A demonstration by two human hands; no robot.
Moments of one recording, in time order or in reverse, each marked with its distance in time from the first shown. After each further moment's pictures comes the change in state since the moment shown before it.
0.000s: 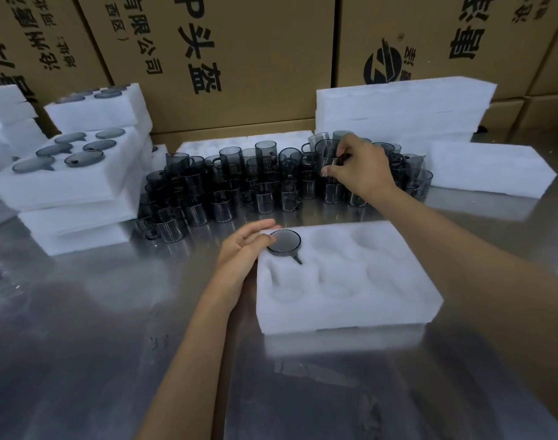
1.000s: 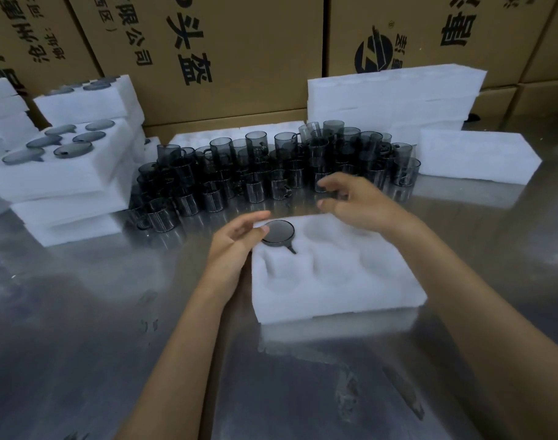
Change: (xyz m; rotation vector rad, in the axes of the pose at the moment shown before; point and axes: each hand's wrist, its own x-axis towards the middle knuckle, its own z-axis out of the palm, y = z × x) left_hand -0.012 -0.007 0.008 0.011 -0.010 0.105; right_hand -0.091 -0.007 -0.032 0.214 -0.403 0.107
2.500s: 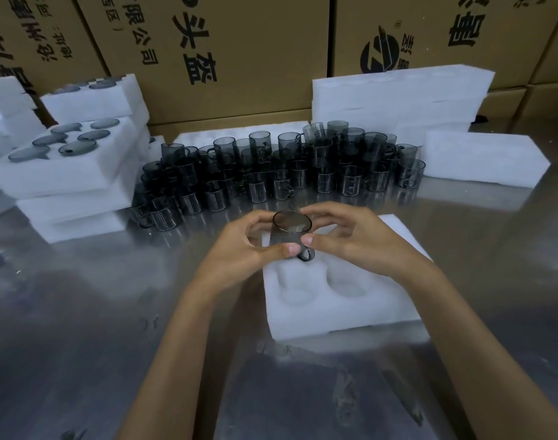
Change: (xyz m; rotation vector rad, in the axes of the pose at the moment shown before) left_hand -0.016 0.035 0.005 0.454 -0.217 0.149; right_hand -0.051 0.002 0.016 0.185 -0.128 -0.200
